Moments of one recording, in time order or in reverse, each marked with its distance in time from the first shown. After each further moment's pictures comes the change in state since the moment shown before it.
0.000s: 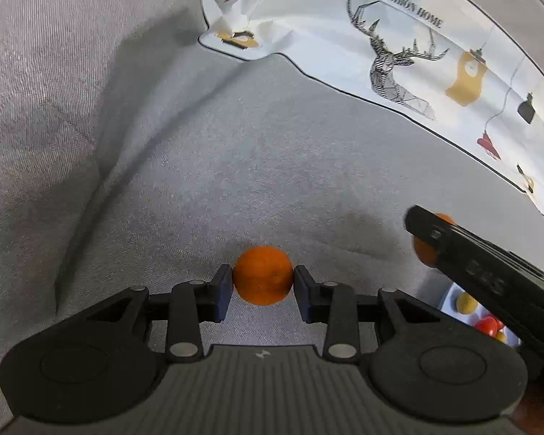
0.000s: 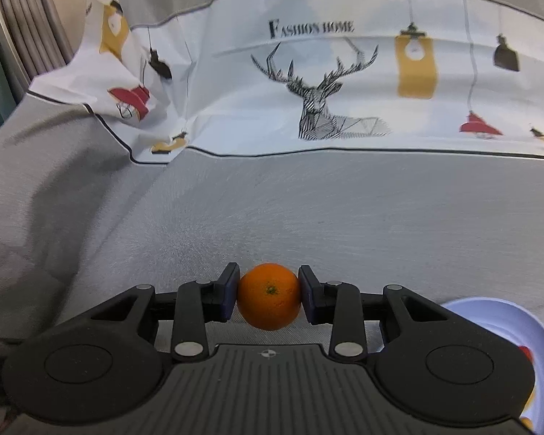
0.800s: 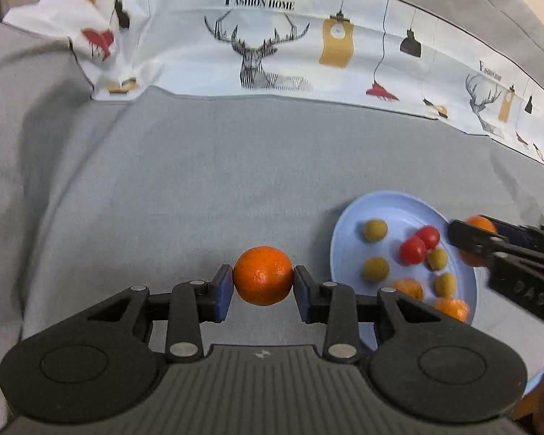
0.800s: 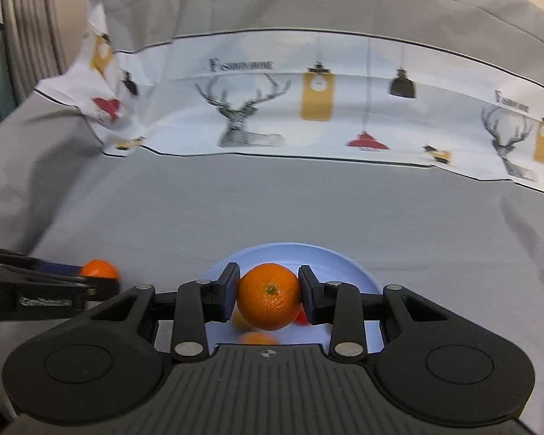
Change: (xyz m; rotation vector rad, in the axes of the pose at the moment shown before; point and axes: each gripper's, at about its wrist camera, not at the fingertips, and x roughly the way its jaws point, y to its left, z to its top) left arm -0.051 -0.086 -0.063 0.318 -0.121 -0.093; right arm -0.122 -0.089 -0.053 -0.066 -0.064 -0.156
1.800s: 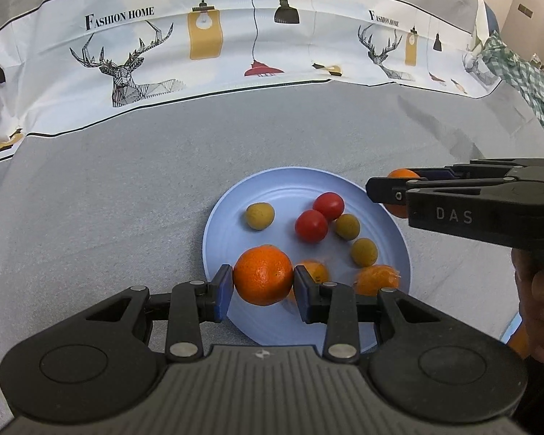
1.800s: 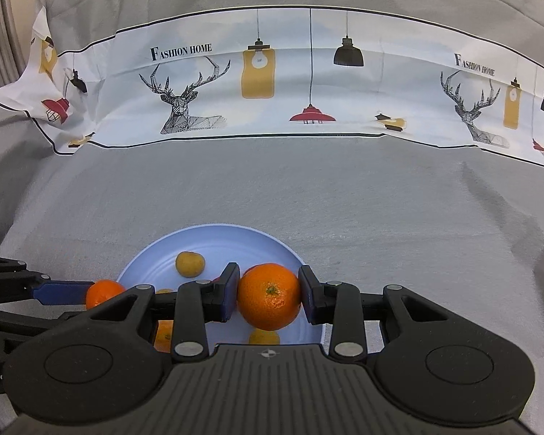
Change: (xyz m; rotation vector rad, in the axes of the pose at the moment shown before) left arm 0.023 -0.072 -0.015 0.259 0.003 -0.214; right arm 0.008 -0.050 -0.003 0.051 0.072 -0.043
